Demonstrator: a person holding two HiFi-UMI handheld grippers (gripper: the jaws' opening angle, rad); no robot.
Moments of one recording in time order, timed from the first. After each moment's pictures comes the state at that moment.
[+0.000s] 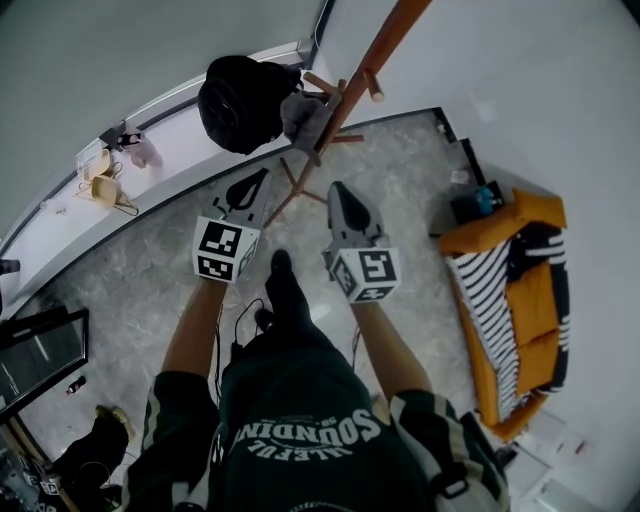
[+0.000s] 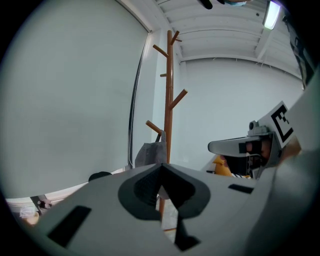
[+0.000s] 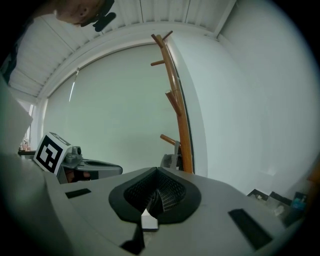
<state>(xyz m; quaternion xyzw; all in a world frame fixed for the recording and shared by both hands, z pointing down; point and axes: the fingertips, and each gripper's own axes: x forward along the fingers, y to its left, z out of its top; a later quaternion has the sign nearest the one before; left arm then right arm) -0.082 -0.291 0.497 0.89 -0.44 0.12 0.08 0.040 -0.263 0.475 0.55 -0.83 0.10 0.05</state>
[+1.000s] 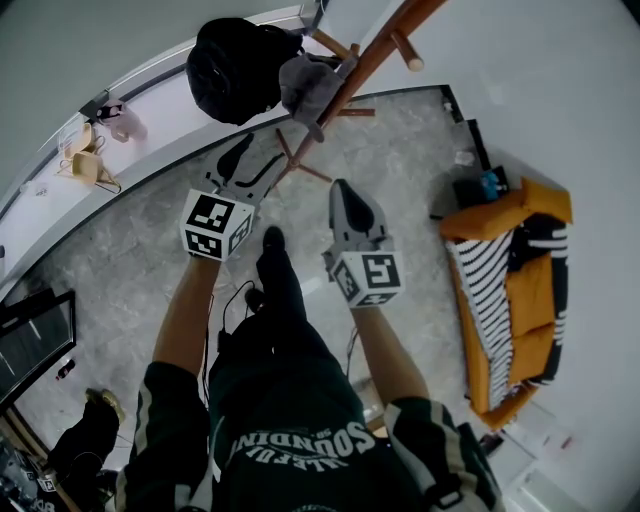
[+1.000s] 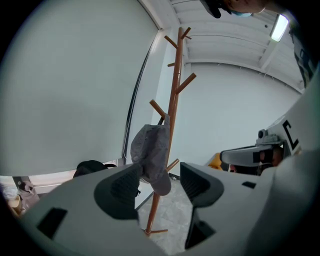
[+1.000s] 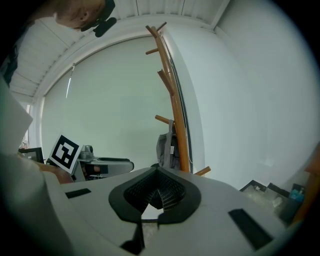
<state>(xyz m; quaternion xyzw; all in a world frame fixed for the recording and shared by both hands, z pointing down) -0.067 -0.315 0.561 0.90 -0.41 0.09 0.12 0.051 -0.253 0.538 0.55 -0.82 0.13 0.07</state>
